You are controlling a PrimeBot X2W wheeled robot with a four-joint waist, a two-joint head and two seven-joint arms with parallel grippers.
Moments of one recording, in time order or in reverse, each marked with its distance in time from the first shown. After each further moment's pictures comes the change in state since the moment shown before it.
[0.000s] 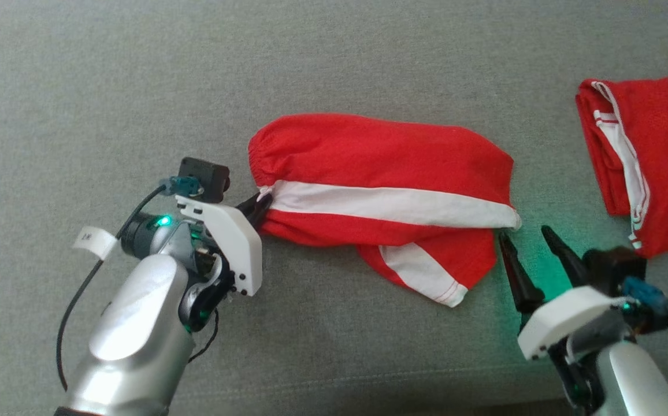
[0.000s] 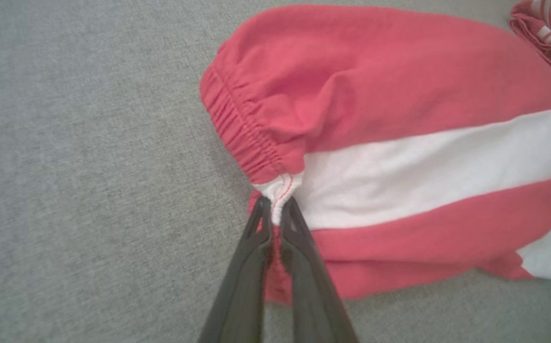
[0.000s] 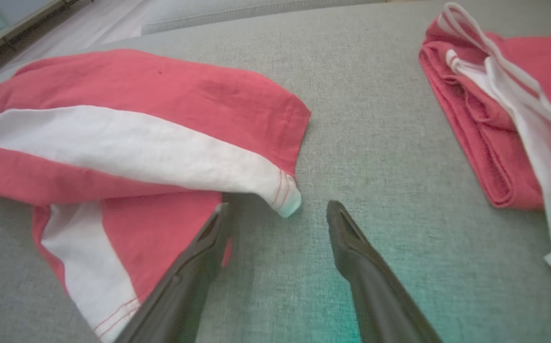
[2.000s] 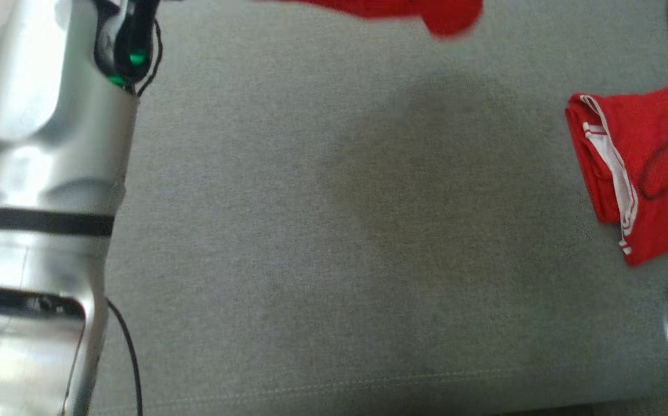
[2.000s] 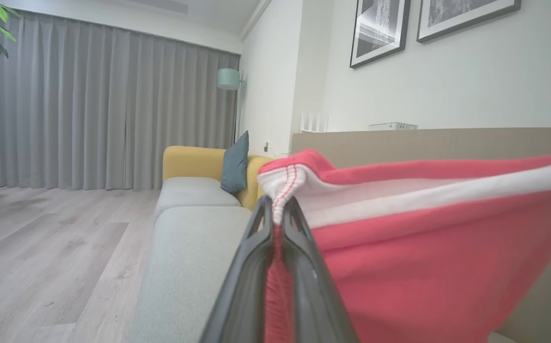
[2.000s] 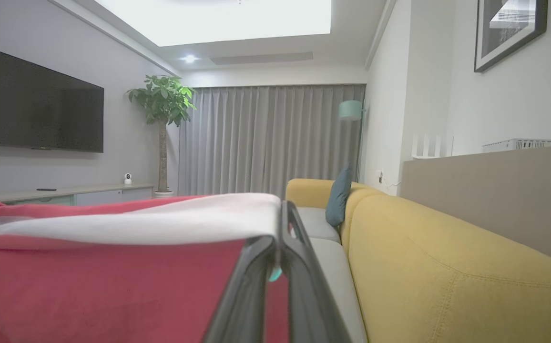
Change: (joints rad) left arm -0.626 -0.038 0.161 0.151 -0.008 0.021 -0.480; right arm -1.004 -0.101 0.048 0.168 0.097 0.000 -0.002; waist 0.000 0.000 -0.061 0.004
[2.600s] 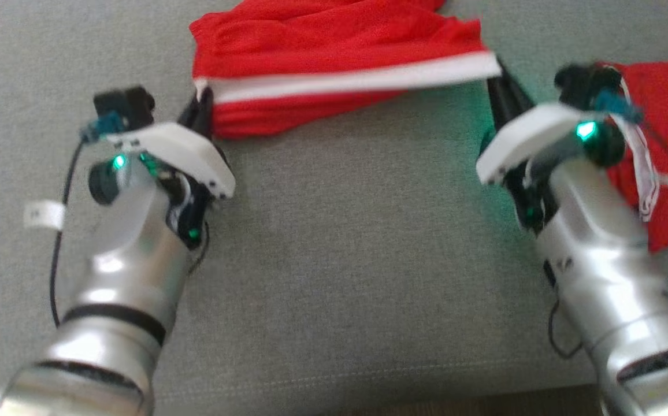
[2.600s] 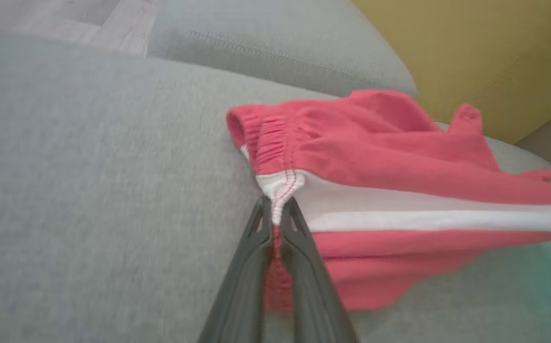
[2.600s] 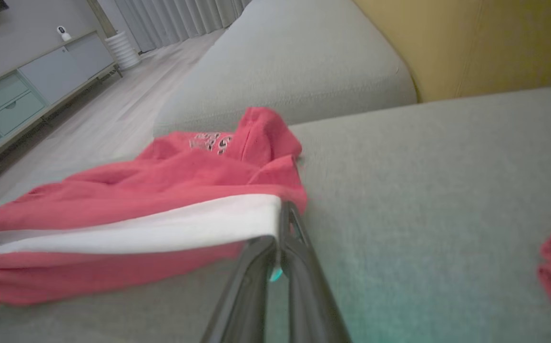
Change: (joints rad) left arm 0.204 -0.087 -0.061 0.541 -0.128 -0.050 -0.056; right arm 0.205 0.139 0.148 0.632 0.131 0.000 -0.237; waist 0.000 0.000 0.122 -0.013
